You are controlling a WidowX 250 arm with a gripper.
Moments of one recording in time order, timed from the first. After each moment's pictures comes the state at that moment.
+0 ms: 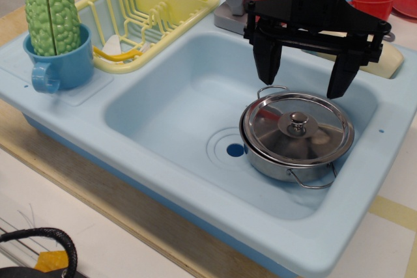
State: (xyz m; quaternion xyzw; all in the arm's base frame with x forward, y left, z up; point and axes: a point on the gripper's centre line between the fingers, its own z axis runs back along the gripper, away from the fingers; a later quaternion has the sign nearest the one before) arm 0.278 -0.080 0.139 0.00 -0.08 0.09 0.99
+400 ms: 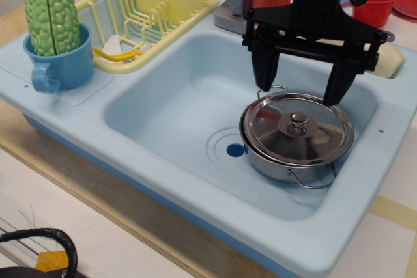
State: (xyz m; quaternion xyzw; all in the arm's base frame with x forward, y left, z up) arm 0.273 -0.079 0.129 0.02 -0.05 0.09 0.99
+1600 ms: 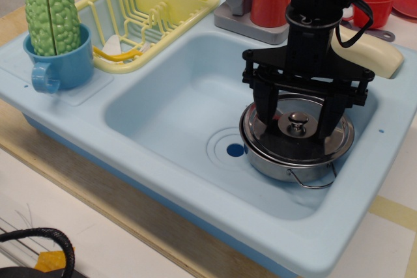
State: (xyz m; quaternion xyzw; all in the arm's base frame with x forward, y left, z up) arm 0.278 -0.082 0.092 -0.02 -0.03 0.10 0.99
